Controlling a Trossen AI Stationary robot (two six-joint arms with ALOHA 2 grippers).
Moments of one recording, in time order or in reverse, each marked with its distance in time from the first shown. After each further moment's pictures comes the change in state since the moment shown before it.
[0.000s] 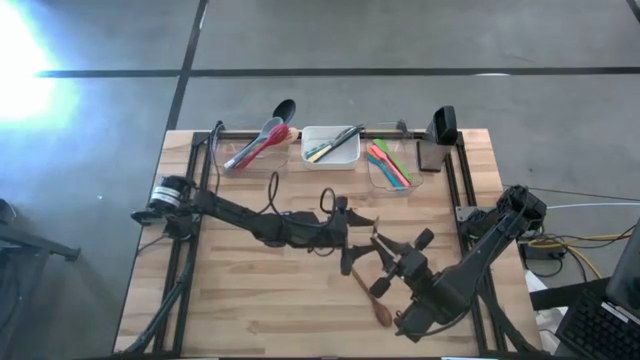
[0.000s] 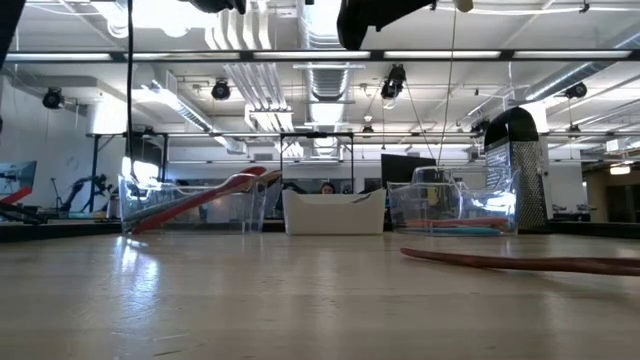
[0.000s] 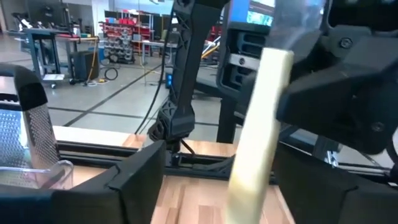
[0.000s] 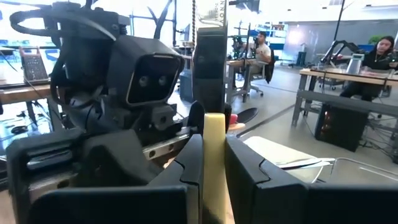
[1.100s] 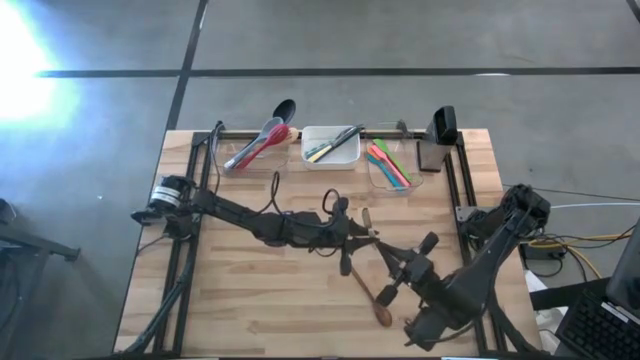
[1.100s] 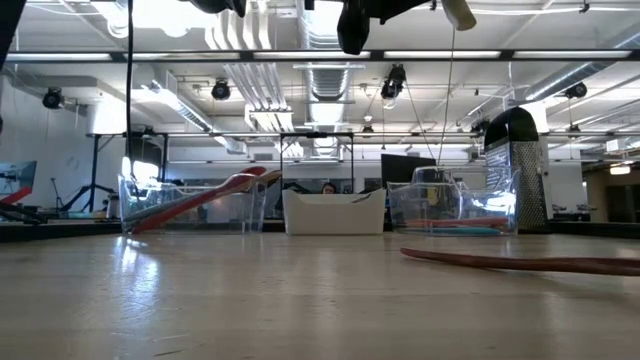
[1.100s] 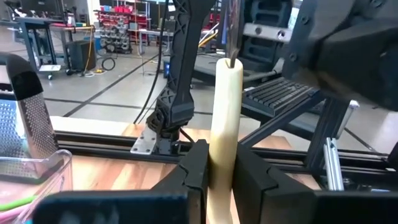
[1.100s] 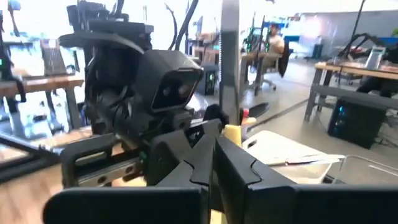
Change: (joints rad) left arm 0.007 0.000 0.007 -0.058 0.015 -0.003; right arm 0.044 -0.024 0.024 0.027 -0.033 -0.070
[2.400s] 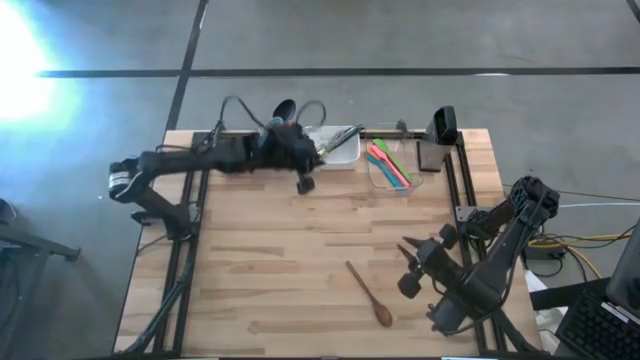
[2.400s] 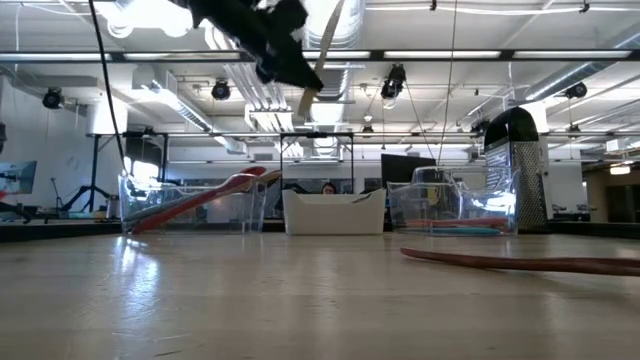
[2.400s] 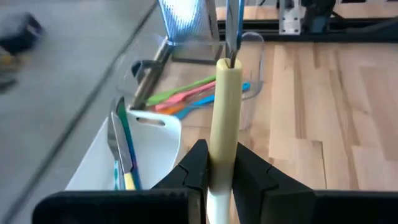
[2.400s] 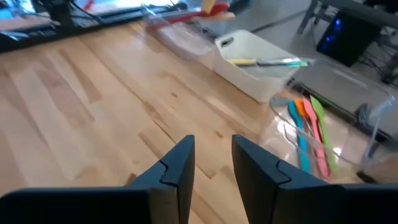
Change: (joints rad) left arm 0.466 -0.374 -0.002 -0.892 0.144 0.258; right arm 0.069 -0.103 -0.070 -0.377 -0.458 0.271
